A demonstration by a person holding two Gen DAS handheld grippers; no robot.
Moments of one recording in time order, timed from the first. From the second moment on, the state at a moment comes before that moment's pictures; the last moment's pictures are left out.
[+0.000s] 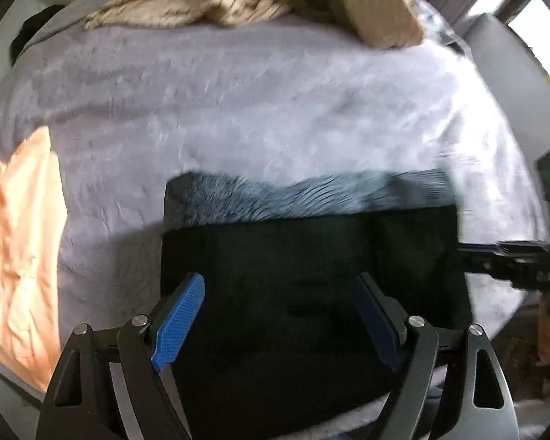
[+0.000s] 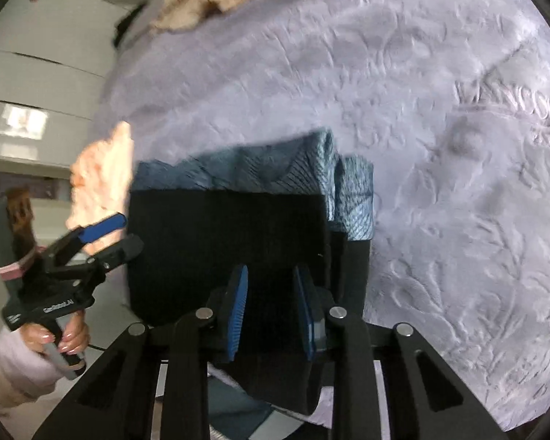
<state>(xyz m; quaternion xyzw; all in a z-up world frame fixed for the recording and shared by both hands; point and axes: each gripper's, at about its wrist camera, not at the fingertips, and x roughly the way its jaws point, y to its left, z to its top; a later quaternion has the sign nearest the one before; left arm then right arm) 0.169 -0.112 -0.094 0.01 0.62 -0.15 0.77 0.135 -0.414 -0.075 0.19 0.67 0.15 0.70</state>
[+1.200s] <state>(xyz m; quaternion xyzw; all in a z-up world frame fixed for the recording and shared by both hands) 0.146 -0.093 -0.083 0.09 0.61 -0.14 0.78 0.092 -0.362 -0.040 0.12 0.67 0.00 0.73</state>
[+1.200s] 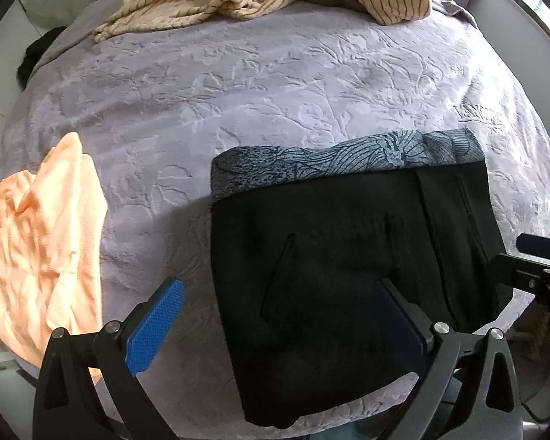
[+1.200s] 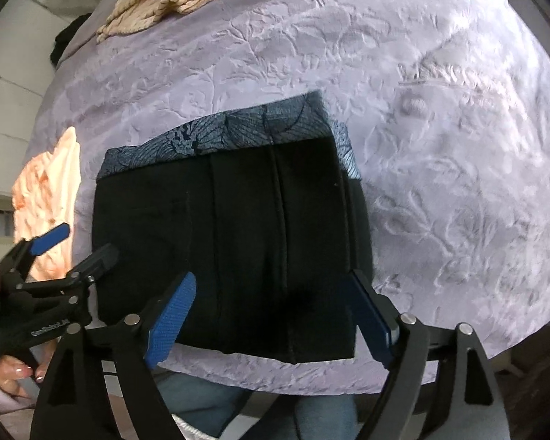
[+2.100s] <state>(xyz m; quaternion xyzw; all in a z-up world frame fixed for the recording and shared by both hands) 0.079 -0.098 -0.038 0.06 0.58 -0.08 0.81 0.027 -0.365 0.005 0.05 0.64 -0.03 0.76</state>
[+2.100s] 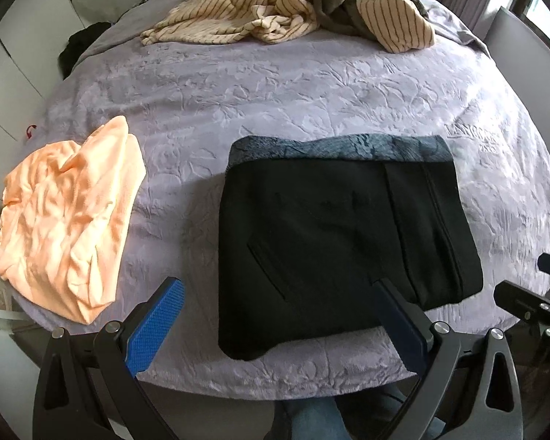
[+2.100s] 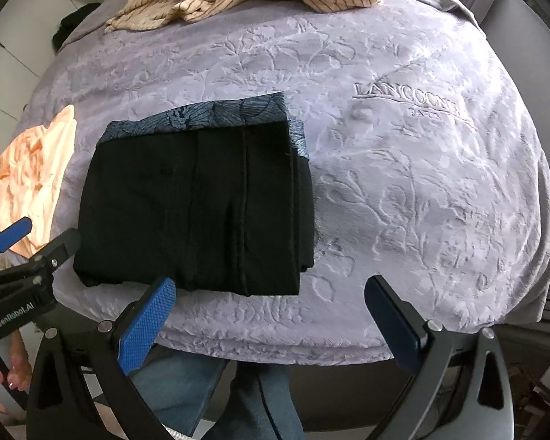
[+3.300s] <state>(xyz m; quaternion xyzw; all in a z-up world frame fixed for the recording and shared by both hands) 0.064 -0.121 -0.025 0.10 0.57 -0.06 0.81 0.015 -0.377 0.007 0.05 0.64 -0.03 0.77</state>
